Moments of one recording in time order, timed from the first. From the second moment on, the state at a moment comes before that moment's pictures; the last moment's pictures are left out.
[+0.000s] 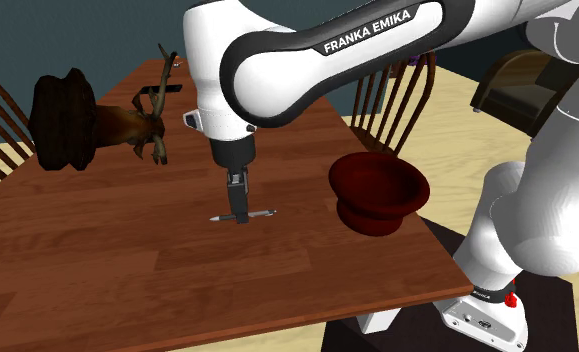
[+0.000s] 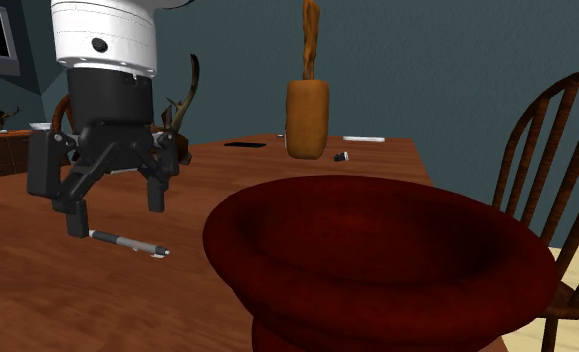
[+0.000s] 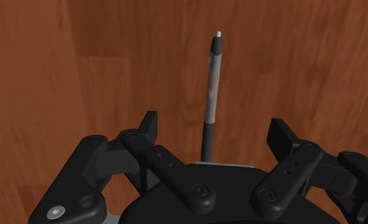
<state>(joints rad) 0.30 -0.01 0.28 -1.96 0.09 1.93 -0.29</state>
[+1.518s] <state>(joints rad) 0.30 -0.01 0.29 -1.98 0.09 1.95 -0.28</state>
